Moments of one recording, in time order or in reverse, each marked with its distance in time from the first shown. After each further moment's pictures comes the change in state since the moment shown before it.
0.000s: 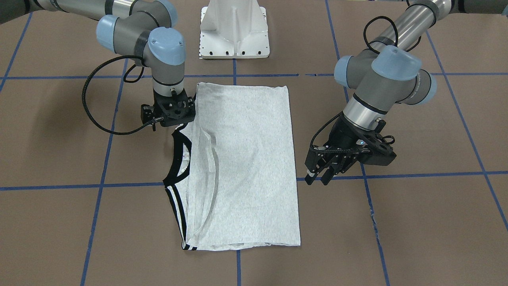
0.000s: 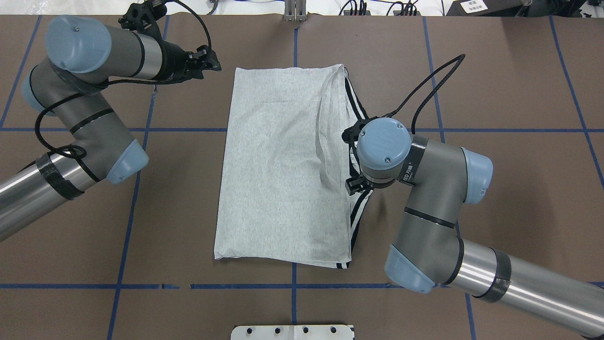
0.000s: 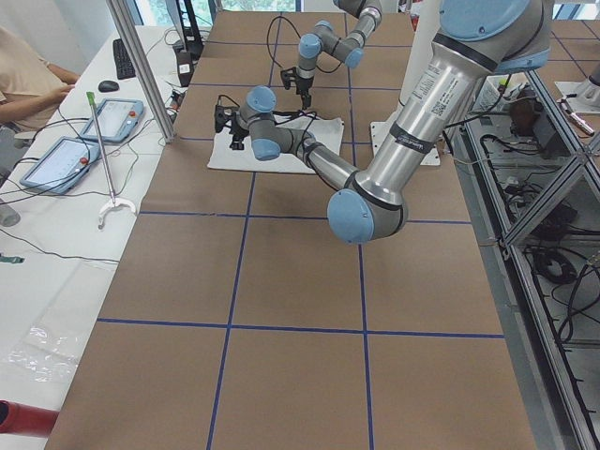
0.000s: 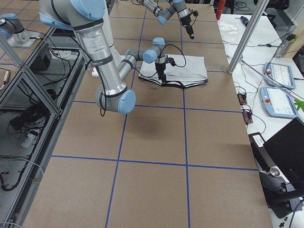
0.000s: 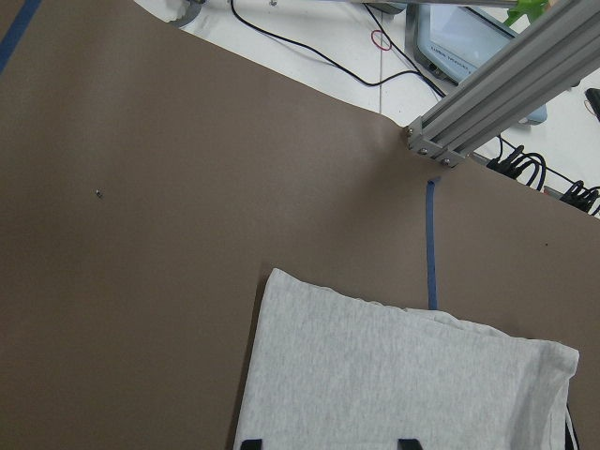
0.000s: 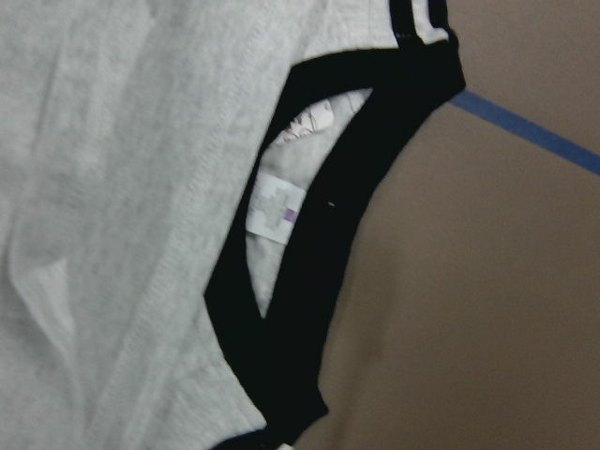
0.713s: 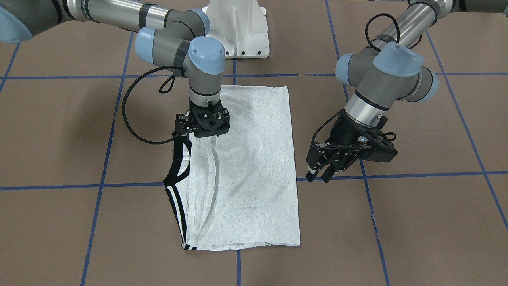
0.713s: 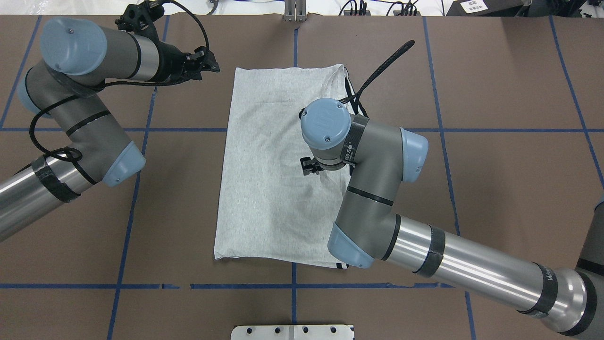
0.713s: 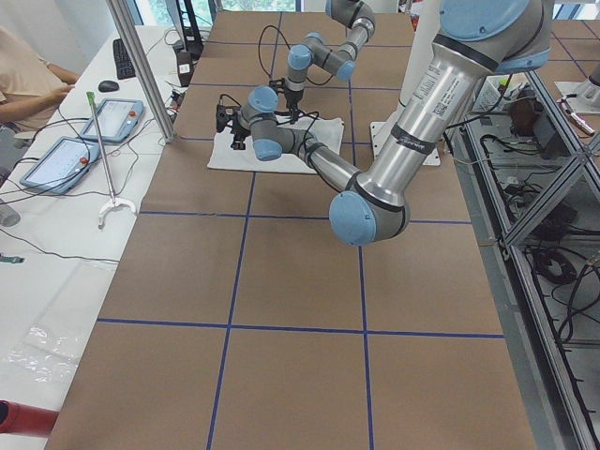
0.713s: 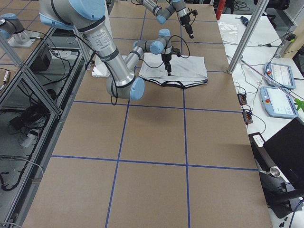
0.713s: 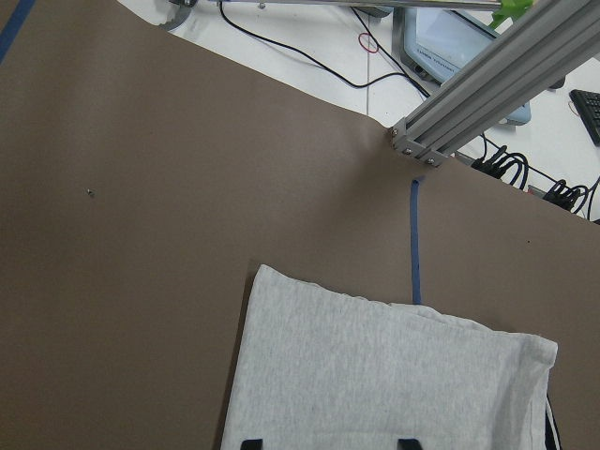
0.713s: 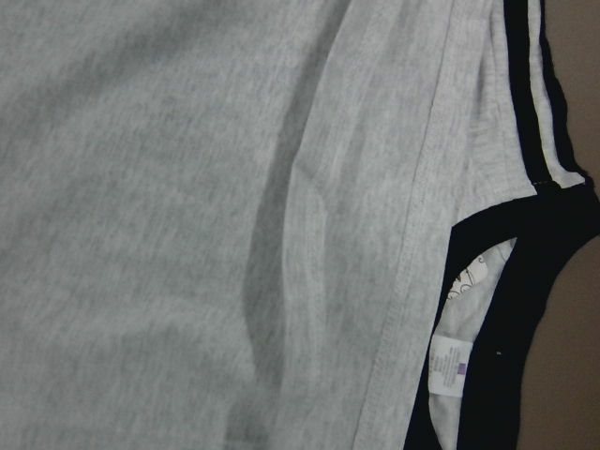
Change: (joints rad) left arm 0.001 0.014 -0.019 0.000 0.000 0.001; right arm 0.000 0.200 -0.225 0.069 -0.006 0.115
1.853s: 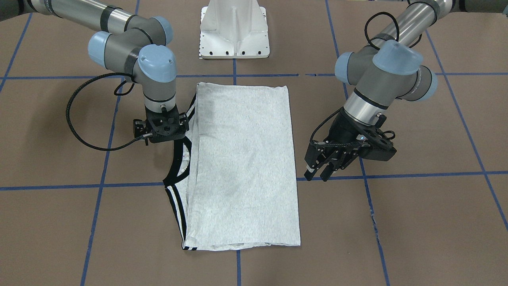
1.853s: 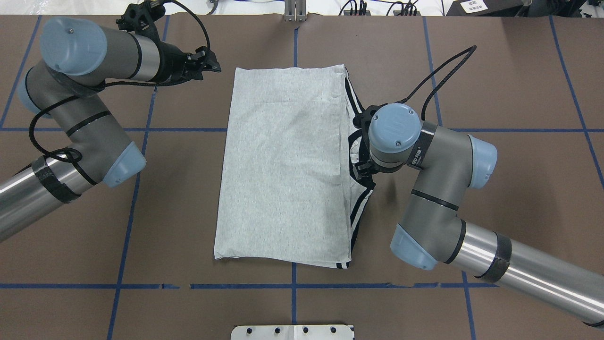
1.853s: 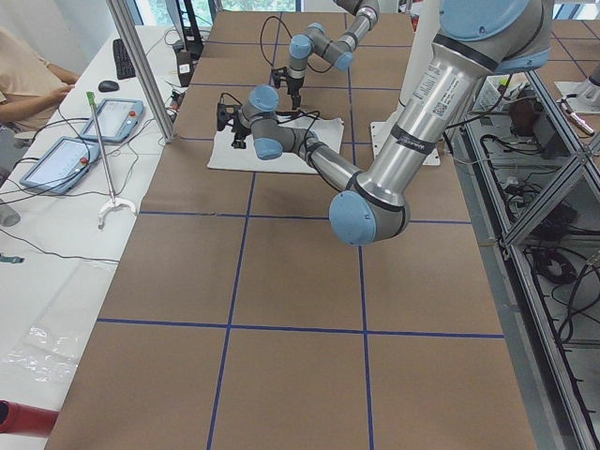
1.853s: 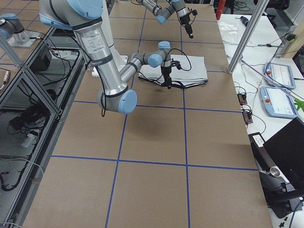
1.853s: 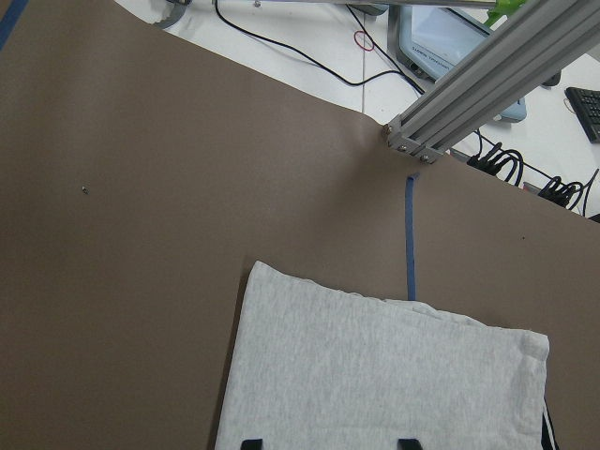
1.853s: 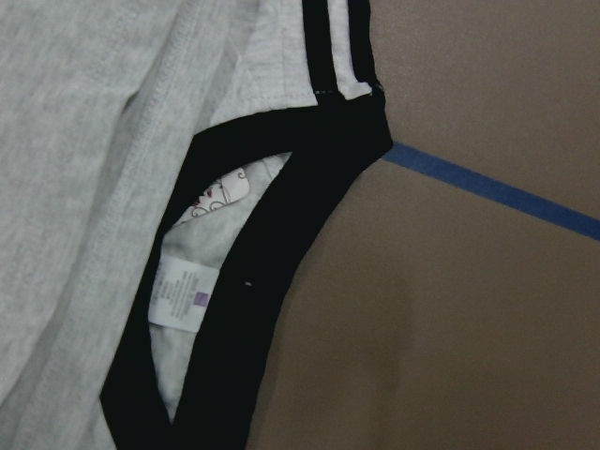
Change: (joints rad) left arm 0.002 0.000 -0.008 0.001 0.000 0.003; right arm 0.054 -0.233 0.165 0.026 0.016 -0.115
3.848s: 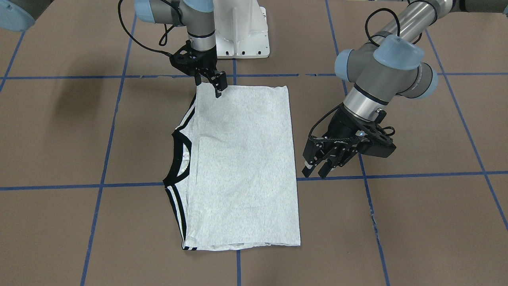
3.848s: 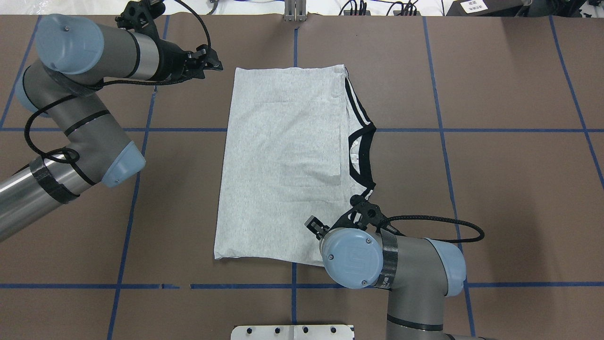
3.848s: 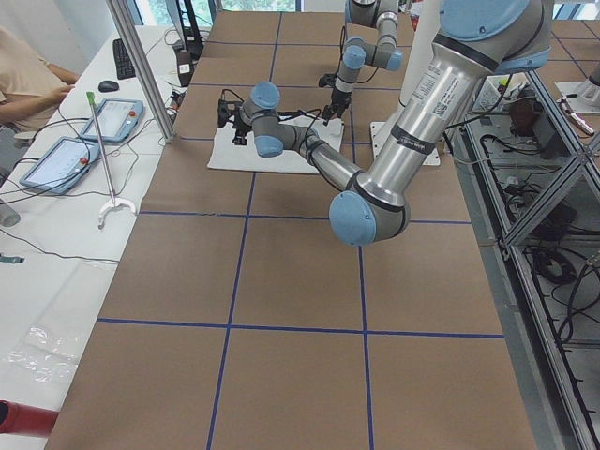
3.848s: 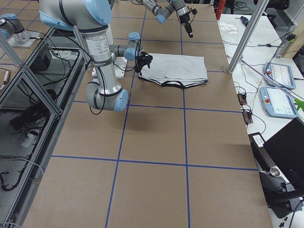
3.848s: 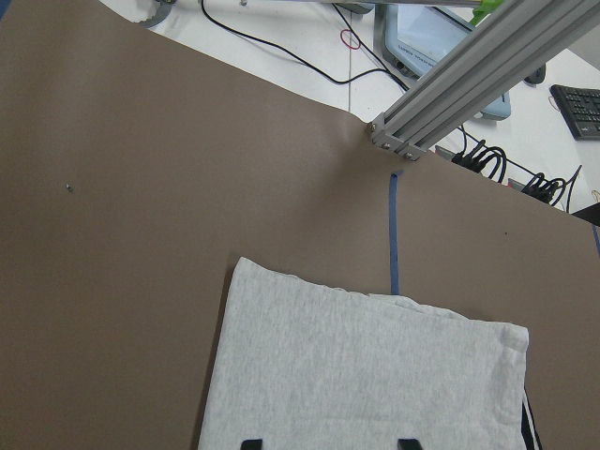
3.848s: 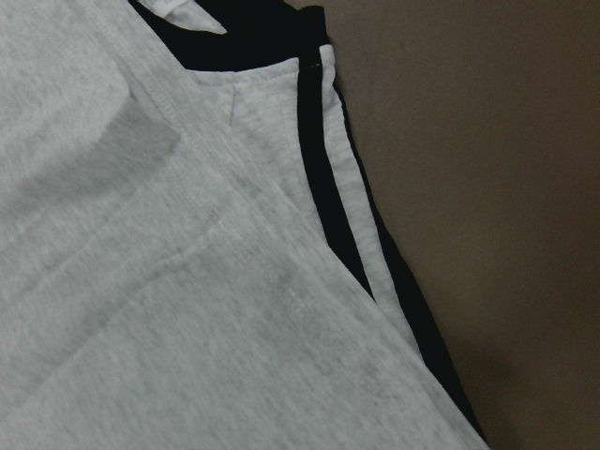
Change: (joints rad) left arm -0.001 0.001 -0.024 0.000 -0.008 -0.001; right arm -0.353 -0.024 0.184 0.041 -0.230 1.337
